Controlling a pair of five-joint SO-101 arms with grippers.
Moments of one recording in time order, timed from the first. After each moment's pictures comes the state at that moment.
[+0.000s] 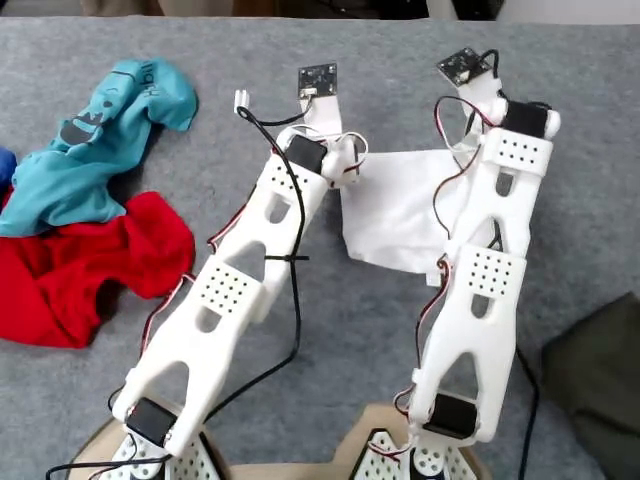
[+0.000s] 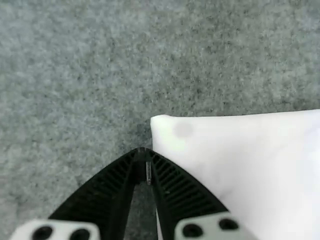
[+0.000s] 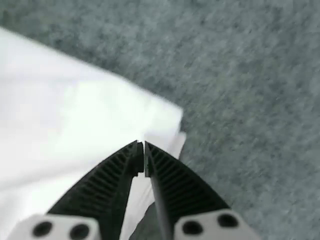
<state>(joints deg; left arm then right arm) 24.6 77.5 -89.6 75.2 19.7 13.1 73.3 -92.3 99.3 34.0</state>
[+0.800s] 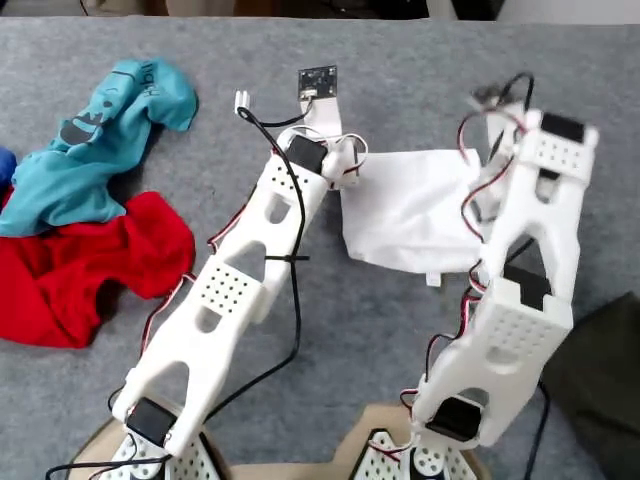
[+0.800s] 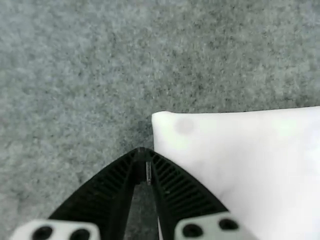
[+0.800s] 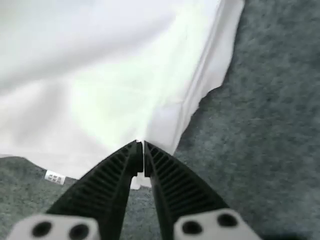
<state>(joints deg) 24.6 77.5 -89.6 76.1 19.7 18.8 29.8 -13.5 80.8 28.6</state>
